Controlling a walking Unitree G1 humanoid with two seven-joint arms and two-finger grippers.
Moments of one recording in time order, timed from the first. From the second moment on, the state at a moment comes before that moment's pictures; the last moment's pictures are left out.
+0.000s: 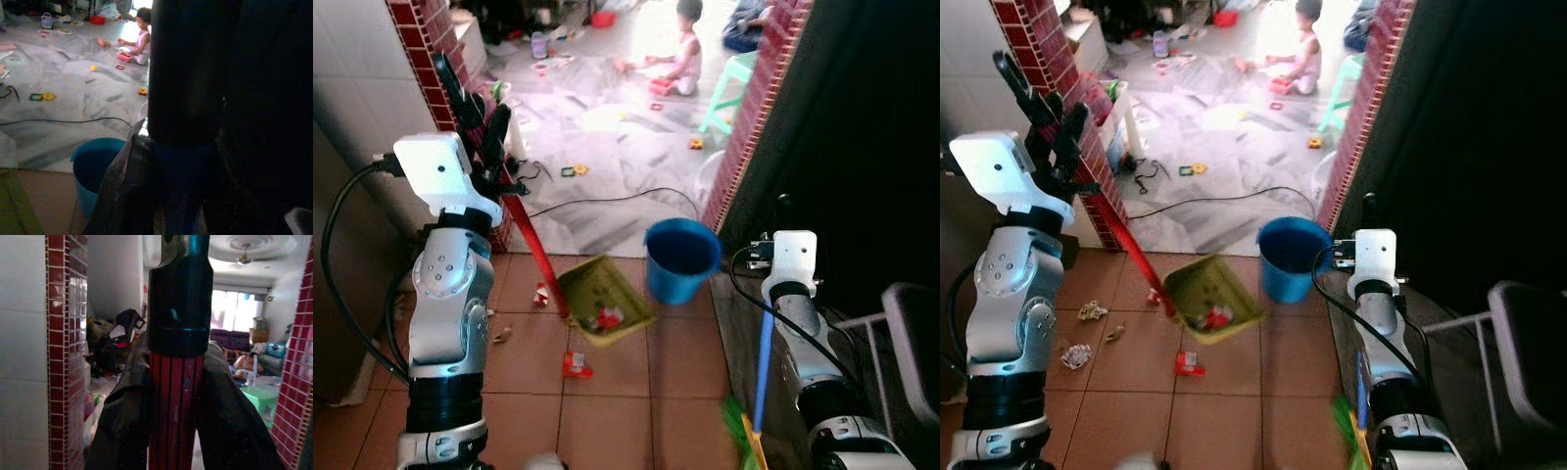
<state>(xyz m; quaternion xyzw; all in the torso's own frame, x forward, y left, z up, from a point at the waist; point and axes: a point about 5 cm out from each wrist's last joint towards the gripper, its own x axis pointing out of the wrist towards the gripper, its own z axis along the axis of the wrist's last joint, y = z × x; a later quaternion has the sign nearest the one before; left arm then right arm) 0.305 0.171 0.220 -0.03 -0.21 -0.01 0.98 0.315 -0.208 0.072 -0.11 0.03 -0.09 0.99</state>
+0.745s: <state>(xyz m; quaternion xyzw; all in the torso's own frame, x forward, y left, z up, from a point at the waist) 0.304 0.171 0.258 -0.05 -0.27 -0.01 0.96 0.316 -0.193 0.067 -0.11 0.04 -0.06 0.99</state>
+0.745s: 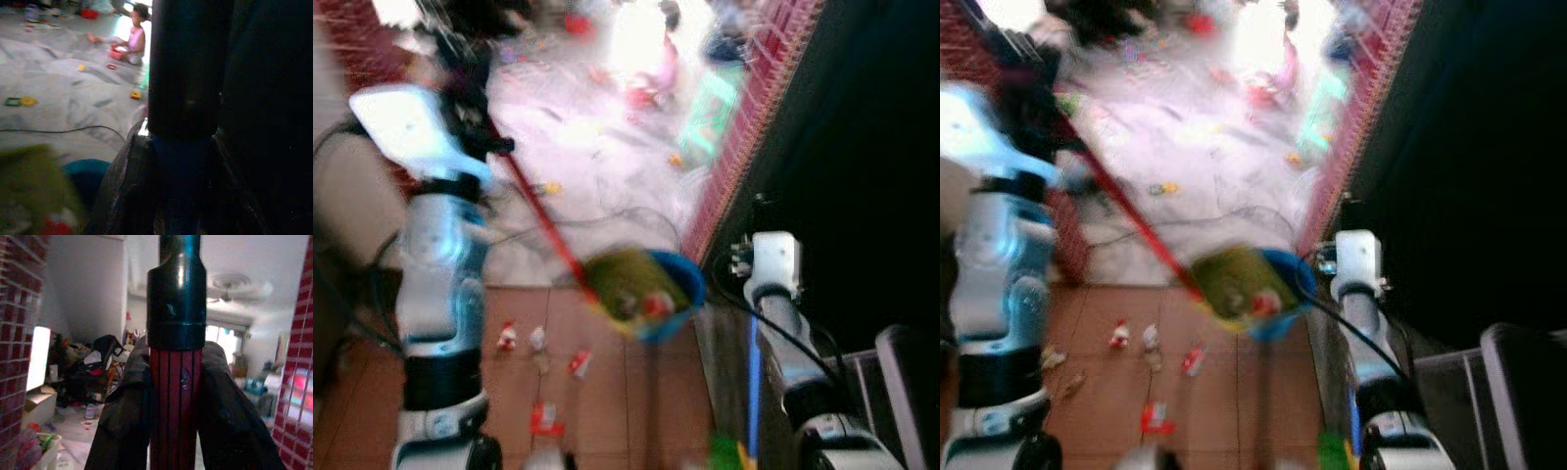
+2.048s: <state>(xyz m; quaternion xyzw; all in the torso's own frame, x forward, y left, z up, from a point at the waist) 0.316 0.105 0.229 0.04 -0.27 -0.10 0.96 0.315 -0.198 0.066 -0.12 0.04 -0.07 0.99</state>
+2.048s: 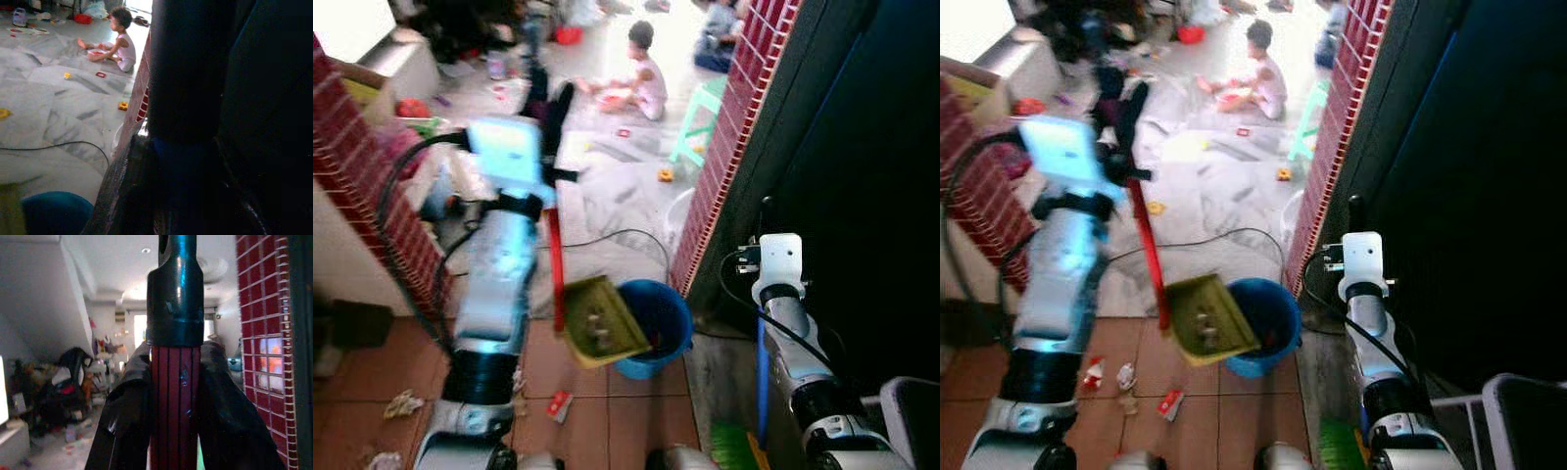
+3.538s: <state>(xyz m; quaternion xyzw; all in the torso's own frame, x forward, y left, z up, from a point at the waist) 0.282 -0.023 0.209 0.20 -0.29 -0.53 0.77 0.315 -0.194 0.065 -0.13 0.04 -0.06 0.99</state>
